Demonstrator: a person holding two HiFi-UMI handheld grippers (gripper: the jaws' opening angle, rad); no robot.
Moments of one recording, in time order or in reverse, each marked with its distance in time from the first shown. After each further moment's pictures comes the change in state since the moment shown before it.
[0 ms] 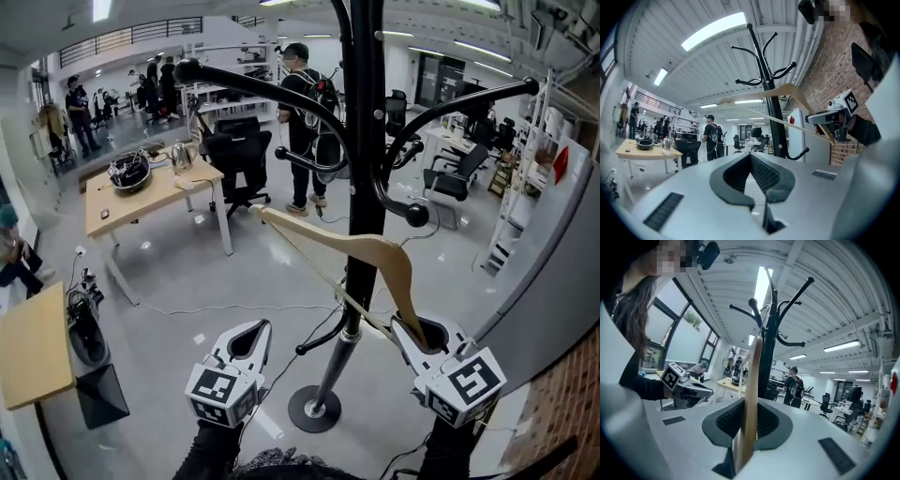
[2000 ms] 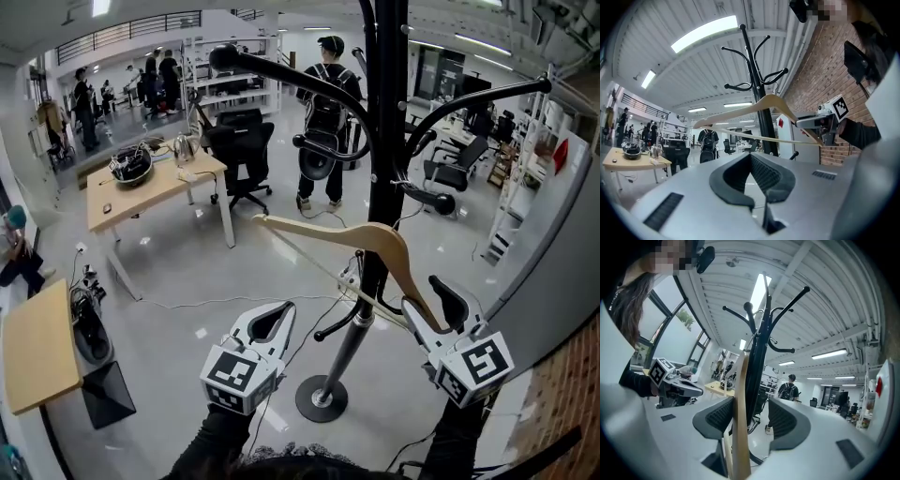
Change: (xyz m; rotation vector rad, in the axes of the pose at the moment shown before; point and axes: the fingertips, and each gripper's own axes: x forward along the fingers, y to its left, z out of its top) left arm 0.000 -0.021 0.025 0.071 -0.044 -0.119; right arm -0.003 -0.012 0.004 -0.019 -0.070 -0.125
